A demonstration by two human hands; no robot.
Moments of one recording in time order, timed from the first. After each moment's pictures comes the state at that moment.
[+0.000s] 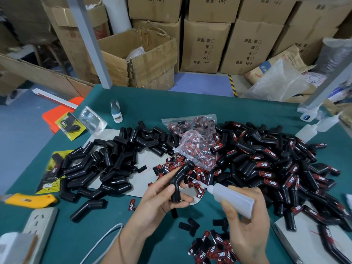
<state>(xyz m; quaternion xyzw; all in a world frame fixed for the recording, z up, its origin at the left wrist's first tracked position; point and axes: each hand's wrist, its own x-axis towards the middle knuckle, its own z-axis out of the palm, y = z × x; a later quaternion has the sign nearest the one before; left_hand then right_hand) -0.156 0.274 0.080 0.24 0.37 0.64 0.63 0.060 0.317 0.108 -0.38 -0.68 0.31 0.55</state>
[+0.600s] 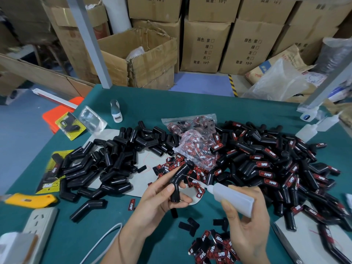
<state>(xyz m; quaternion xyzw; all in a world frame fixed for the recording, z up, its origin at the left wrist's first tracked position) -0.157 0.274 0.081 0.24 0.38 0.64 0.63 0.060 0.318 0.110 -0.38 -0.69 0.31 0.54</state>
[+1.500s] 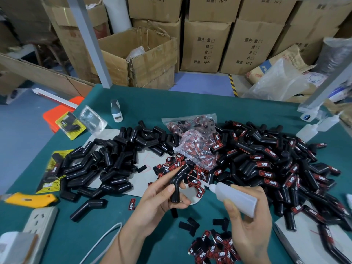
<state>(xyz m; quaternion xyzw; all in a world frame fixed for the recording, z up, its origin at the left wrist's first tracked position) -0.158 0.273 0.079 0.26 0.38 0.63 0.62 0.061 0.318 0.113 -0.38 -0.68 0.31 0.55</state>
